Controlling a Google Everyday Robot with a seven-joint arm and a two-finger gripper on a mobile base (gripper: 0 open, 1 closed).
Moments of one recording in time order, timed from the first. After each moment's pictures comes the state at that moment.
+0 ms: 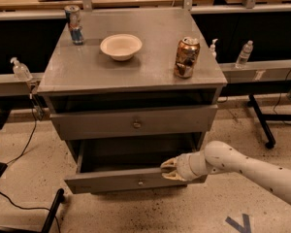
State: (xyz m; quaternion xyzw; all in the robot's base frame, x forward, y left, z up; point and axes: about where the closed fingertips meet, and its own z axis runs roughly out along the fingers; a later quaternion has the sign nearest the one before) arm 0.549 -0.103 0.441 -0.74 0.57 0.12 0.34
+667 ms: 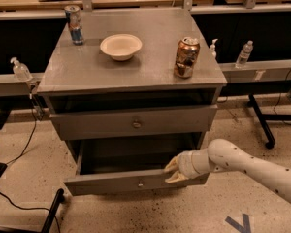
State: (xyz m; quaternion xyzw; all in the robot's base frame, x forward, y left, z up) arm 0.553 -0.104 0.462 -0.74 0.56 0.11 0.35
